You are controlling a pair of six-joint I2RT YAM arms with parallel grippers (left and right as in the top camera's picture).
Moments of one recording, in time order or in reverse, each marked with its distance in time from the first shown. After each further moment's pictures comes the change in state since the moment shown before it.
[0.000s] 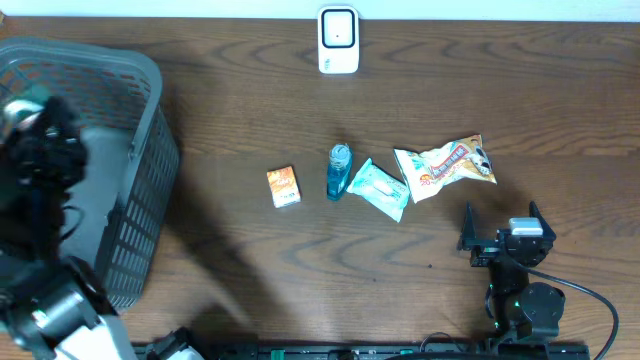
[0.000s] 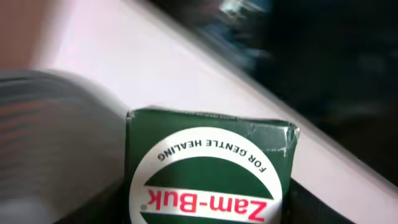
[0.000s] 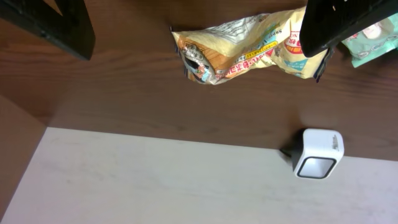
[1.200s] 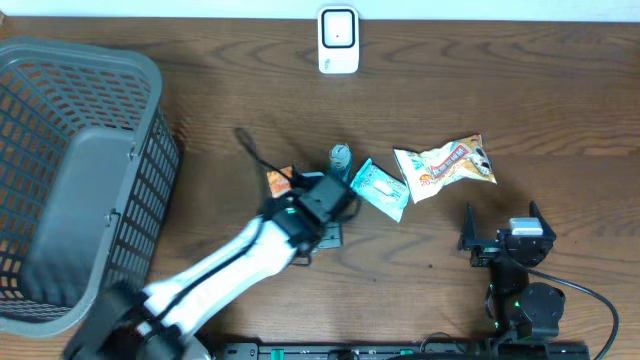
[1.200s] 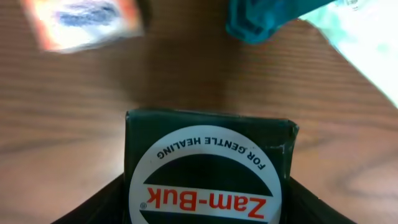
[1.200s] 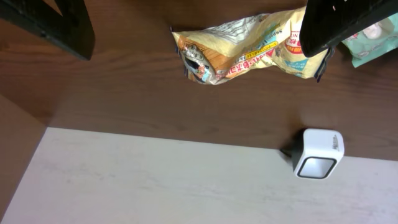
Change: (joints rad) left arm -1.432 0.707 0.006 -0.603 -0.685 -0.207; right arm -0.001 0.000 0.000 0.000 0.000 0.000
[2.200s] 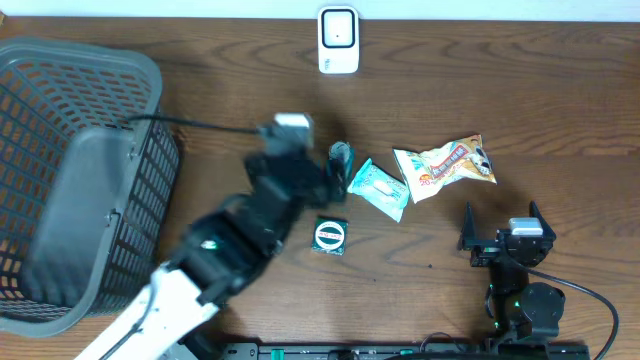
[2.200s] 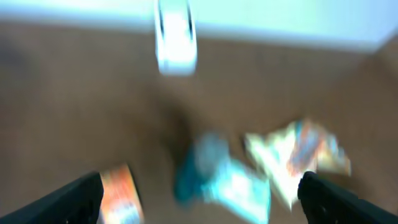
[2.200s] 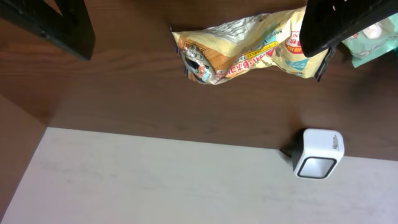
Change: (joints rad) left arm 0.047 -0.408 0.179 0.156 -0.278 0.332; right arm 0.000 0.000 0.000 0.000 0.000 0.000
